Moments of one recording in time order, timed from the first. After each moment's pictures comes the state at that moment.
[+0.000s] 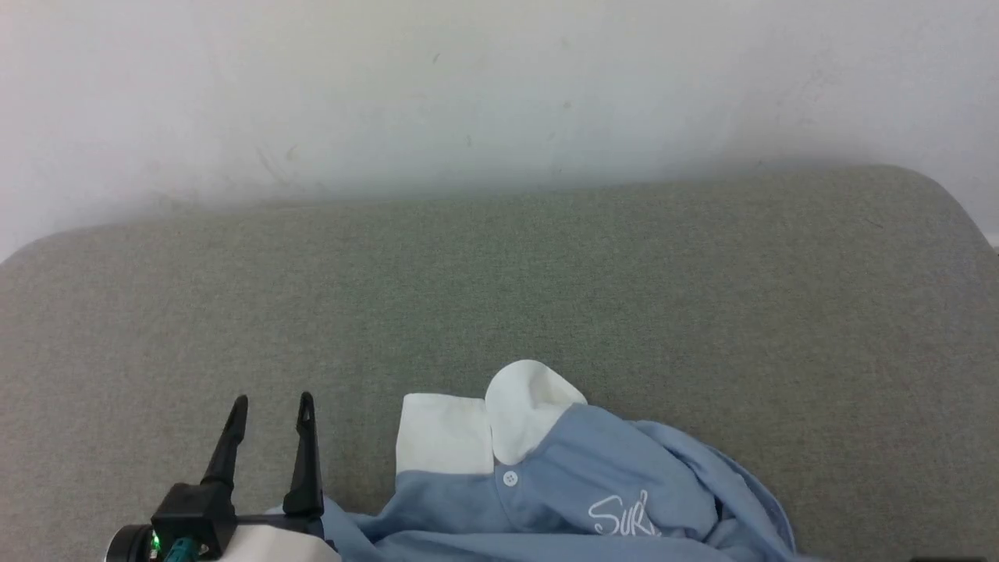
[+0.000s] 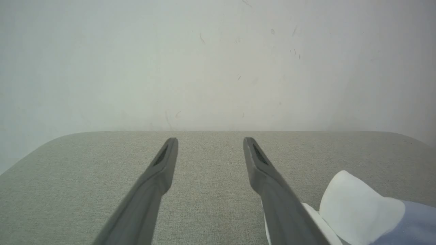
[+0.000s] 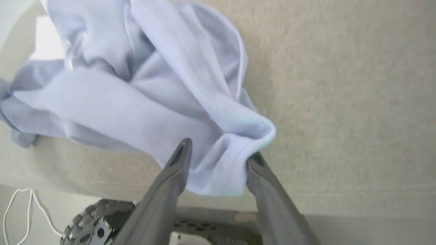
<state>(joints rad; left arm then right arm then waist) 0.12 0.19 -0.11 -0.01 -0.24 0.10 -0.26 0.51 -0.15 -0.02 -0.23 0.47 0.13 0.49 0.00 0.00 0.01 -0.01</state>
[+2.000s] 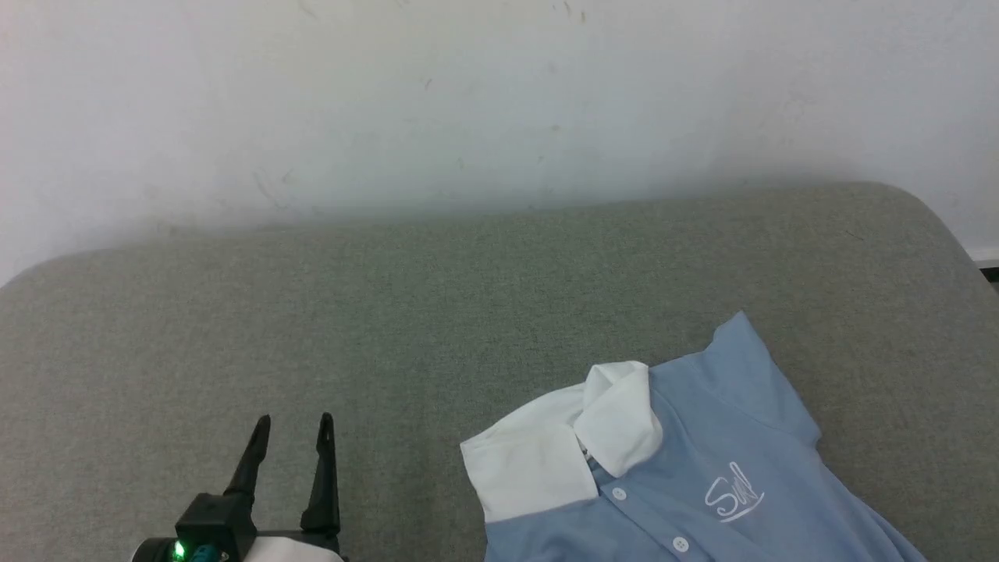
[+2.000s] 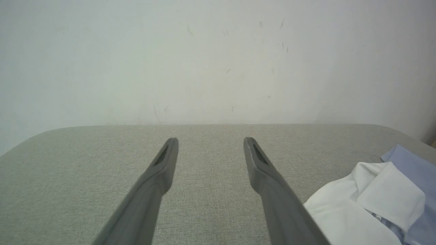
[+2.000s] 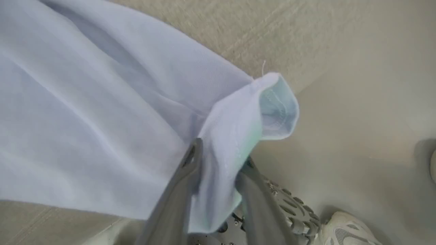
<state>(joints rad) 0.12 0.12 -0.07 0.06 -0.18 0.03 -0.26 0.48 -0.07 -0.51 0.10 0.50 0.13 0.51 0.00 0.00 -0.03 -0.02</state>
